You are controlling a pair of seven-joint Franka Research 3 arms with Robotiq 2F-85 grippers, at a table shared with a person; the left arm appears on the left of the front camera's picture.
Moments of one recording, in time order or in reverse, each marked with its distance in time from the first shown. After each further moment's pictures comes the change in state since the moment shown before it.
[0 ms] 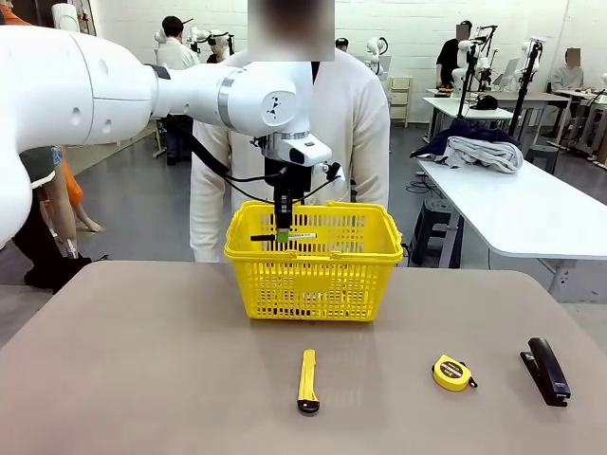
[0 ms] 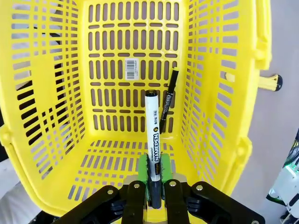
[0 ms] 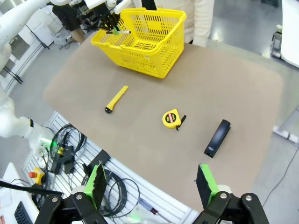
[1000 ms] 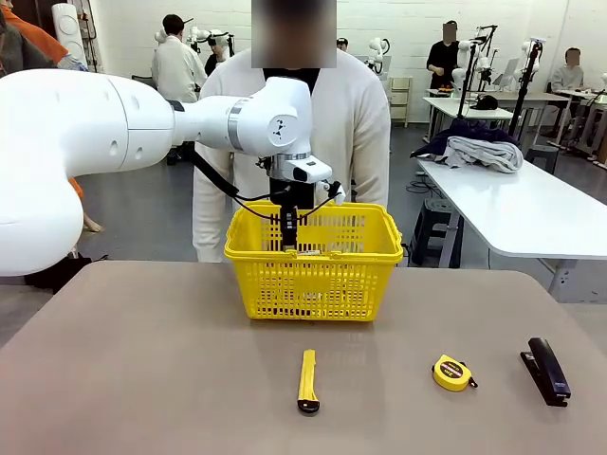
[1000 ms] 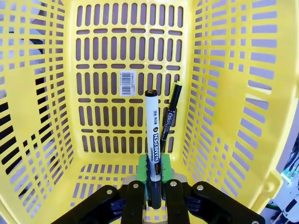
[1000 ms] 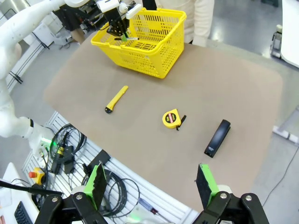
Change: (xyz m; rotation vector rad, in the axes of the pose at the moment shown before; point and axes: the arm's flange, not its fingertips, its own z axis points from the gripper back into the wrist) left arm 0.009 0.027 -0.048 -0.103 -0.030 0.015; right arm 0.000 0.000 0.000 0.000 0.000 0.000
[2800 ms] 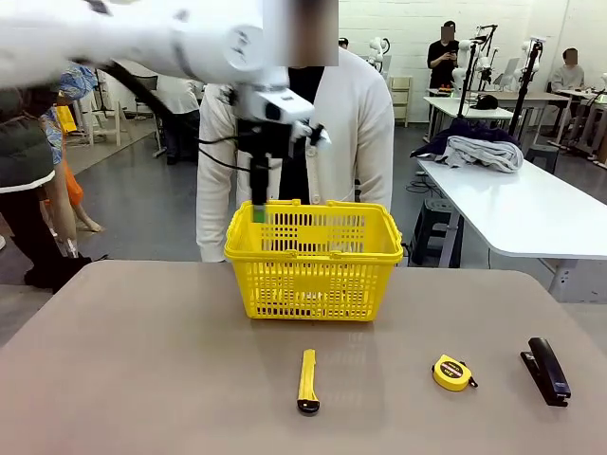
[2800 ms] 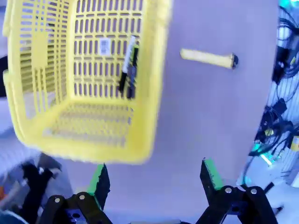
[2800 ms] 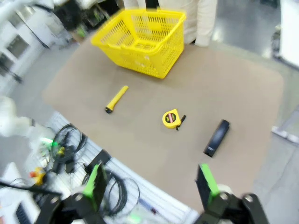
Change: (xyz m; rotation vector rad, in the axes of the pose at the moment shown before) left arm -0.067 -0.132 0.138 0.113 0.019 0.054; right arm 0.000 0.000 0.000 0.001 0.001 0.000
